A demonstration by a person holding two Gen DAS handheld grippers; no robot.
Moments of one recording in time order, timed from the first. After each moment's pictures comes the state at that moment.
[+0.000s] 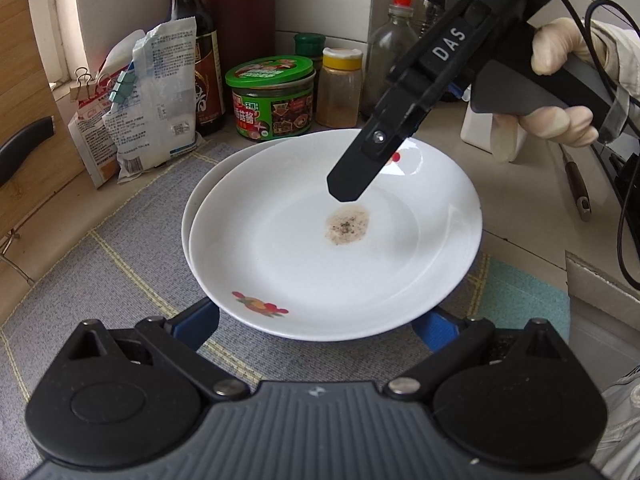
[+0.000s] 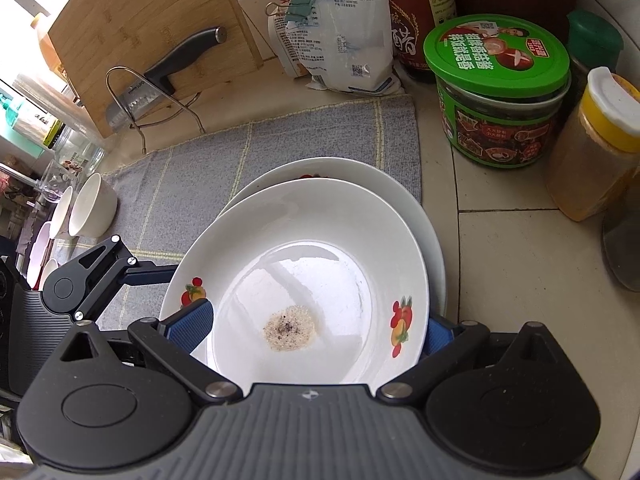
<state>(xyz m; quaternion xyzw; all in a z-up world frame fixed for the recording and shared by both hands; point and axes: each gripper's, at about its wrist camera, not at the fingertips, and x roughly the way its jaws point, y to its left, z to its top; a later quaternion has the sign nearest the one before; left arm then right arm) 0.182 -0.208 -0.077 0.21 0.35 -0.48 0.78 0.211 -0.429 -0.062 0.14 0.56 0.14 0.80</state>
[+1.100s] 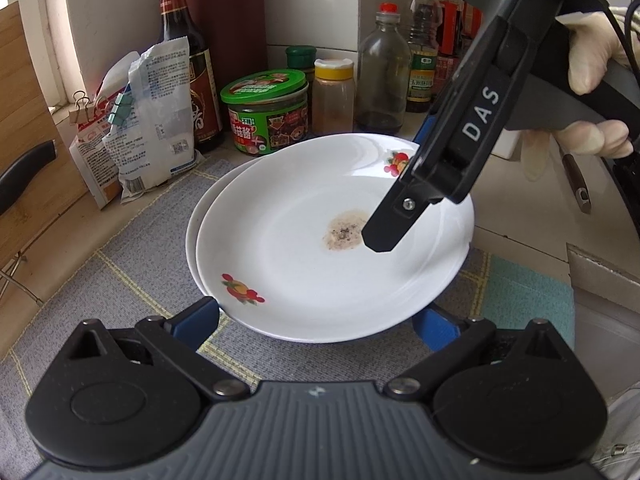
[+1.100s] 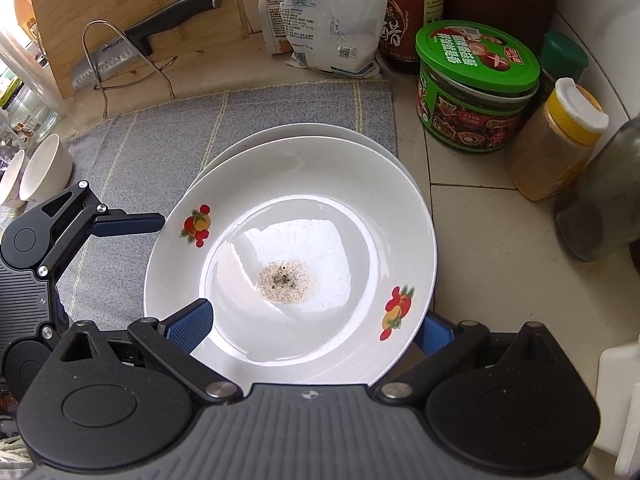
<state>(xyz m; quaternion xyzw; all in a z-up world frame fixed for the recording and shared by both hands) 0.176 -0.207 -0.075 0.22 0.31 -0.49 0.78 0.188 -0.394 -0.056 0.06 0.59 0.06 0.81</state>
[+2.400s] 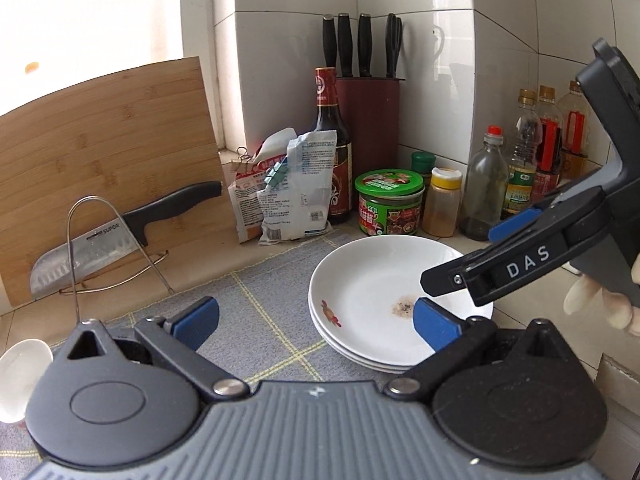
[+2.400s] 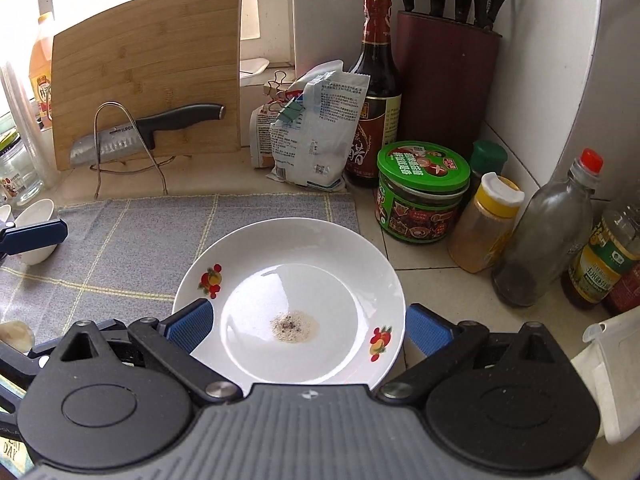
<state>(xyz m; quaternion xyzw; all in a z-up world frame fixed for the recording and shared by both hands) 0.125 -0.144 -0.027 0.11 0.23 -0.31 0.91 0.124 -0.353 -0.024 0.02 0.40 -0.02 0.91</state>
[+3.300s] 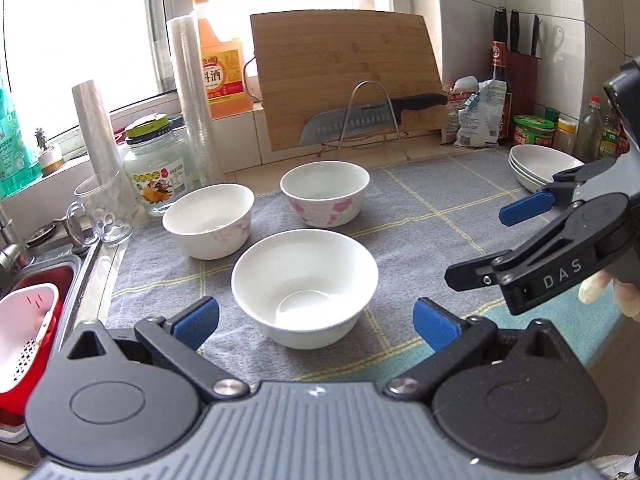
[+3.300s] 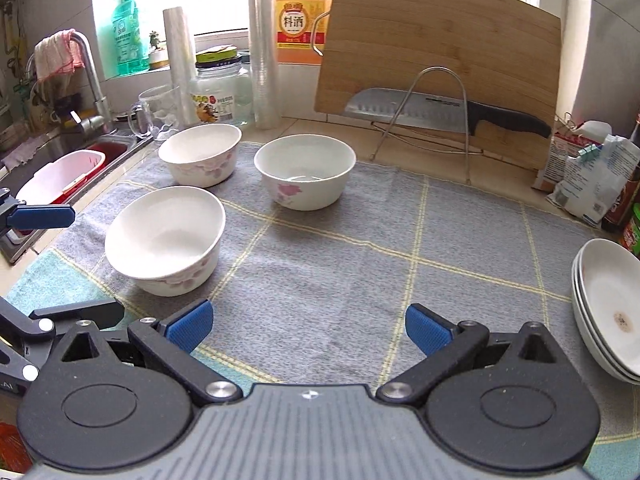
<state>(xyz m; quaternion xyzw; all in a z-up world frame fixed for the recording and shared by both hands) 0.059 0.168 -0.051 0.10 0.28 -0.16 0.94 0.078 -0.041 -0.061 -0.06 0.38 0.14 0.91</state>
